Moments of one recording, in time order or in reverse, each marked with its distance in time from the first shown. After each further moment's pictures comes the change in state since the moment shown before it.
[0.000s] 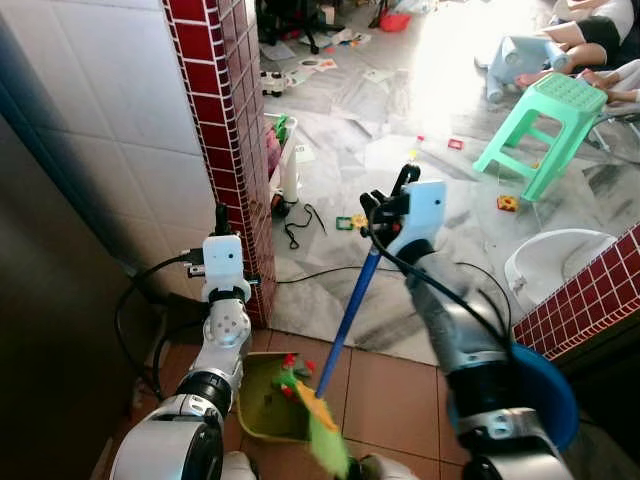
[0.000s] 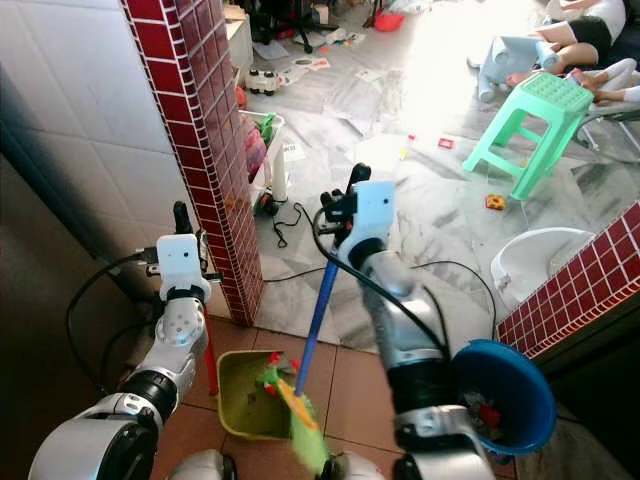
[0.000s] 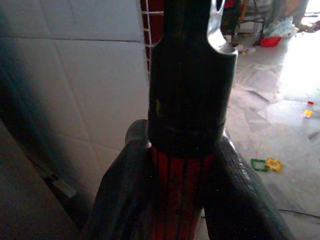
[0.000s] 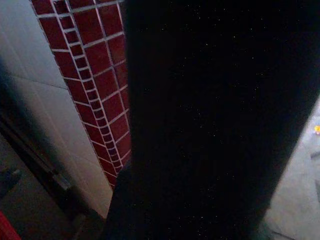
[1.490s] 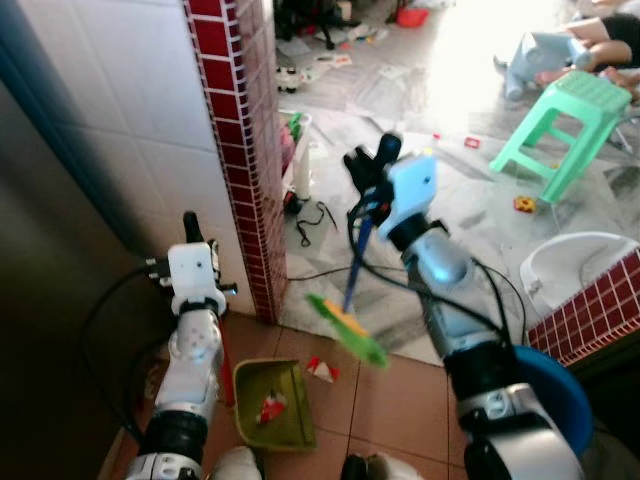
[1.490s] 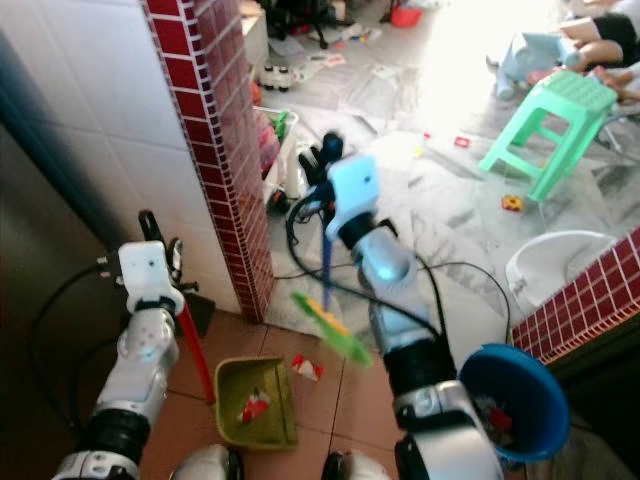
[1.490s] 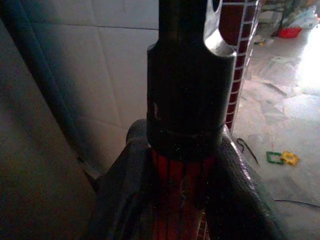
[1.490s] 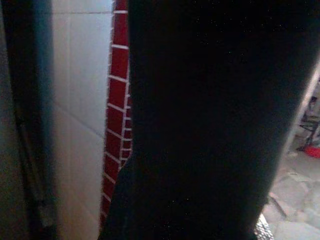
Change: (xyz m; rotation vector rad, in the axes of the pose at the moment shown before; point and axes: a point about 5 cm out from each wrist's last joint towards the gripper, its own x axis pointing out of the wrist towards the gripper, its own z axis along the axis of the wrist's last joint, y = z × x) left arm -0.017 0.037 0.011 -0.011 0.038 0.012; right arm 0.011 0.022 0.027 -0.284 -0.264 0.156
